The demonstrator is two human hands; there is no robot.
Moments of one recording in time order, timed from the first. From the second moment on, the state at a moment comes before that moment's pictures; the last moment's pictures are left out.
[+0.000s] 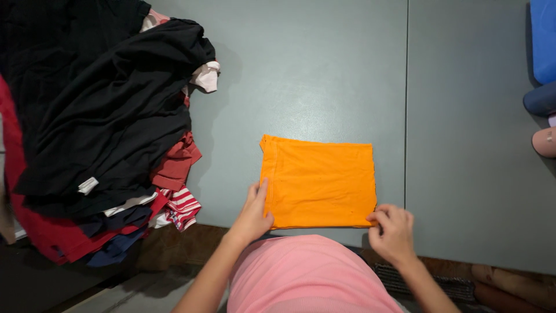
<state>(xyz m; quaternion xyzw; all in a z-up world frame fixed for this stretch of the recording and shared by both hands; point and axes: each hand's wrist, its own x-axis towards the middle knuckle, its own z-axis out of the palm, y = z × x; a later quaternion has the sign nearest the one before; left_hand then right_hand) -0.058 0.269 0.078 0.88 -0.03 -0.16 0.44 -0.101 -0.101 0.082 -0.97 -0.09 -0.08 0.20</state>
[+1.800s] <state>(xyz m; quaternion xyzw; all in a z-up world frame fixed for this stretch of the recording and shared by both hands) 0.160 0.091 0.070 0.93 -0.16 -0.10 0.32 -0.031 -0.110 0.045 -0.85 0.15 0.05 0.50</state>
